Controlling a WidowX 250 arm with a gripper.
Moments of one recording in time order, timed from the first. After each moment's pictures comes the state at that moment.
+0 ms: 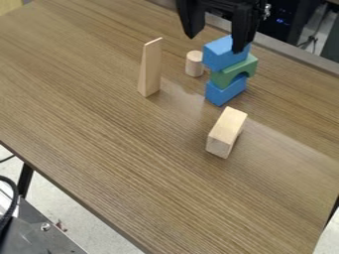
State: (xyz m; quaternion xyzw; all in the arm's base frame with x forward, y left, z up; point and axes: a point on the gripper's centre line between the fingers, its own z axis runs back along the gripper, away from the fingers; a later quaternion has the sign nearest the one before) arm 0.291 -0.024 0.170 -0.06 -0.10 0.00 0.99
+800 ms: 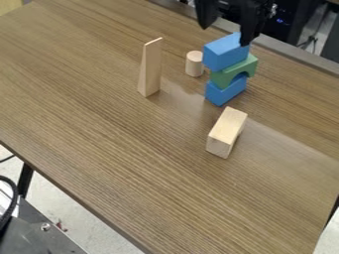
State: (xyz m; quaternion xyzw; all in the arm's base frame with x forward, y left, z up) arm 0.340 -0.015 0.152 -0.03 -0.09 -0.05 0.99
